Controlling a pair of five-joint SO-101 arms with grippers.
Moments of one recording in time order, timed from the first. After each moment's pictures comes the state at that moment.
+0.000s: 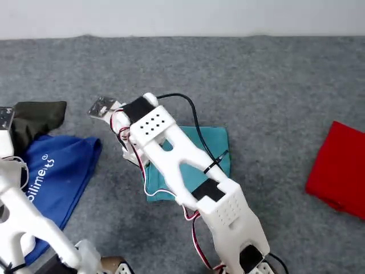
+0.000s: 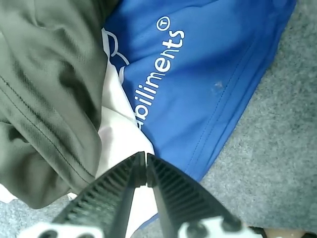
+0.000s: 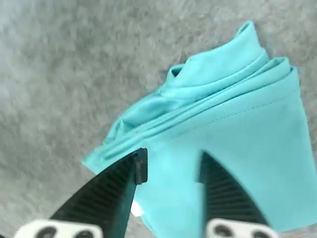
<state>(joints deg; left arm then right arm) -48.3 -24.7 23.9 90.2 -31.0 -44.8 37.4 -41.2 99.6 13.9</state>
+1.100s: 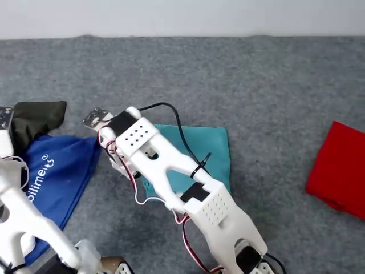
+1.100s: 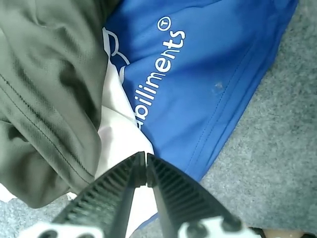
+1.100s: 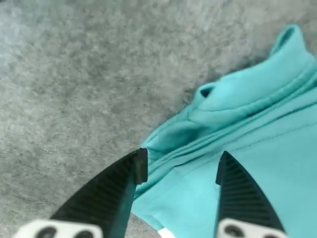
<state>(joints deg) -48.3 -24.7 23.9 90.0 -30.8 -48.9 44.4 -43.3 98.0 6.4</state>
